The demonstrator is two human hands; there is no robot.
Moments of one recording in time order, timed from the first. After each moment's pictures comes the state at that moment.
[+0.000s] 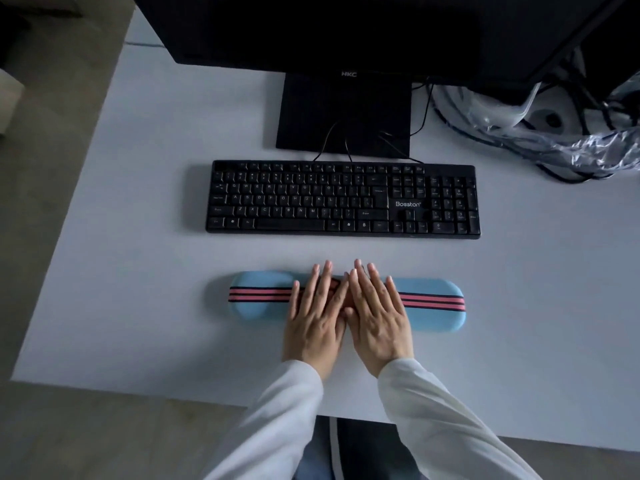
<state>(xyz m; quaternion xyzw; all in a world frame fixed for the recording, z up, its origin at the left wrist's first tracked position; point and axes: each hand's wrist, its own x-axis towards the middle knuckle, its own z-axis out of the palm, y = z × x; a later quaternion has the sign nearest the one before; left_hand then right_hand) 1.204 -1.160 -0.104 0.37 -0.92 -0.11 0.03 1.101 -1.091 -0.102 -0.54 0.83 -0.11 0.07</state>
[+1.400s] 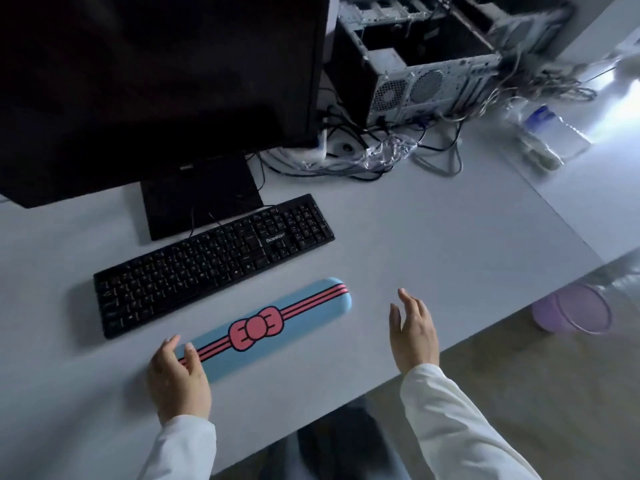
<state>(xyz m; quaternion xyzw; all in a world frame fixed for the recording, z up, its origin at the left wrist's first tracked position) 1.235 -1.204 -0.046 0.57 -0.75 -0.30 0.15 1.065 -0.959 -0.022 -0.03 0.96 -0.27 0.06</state>
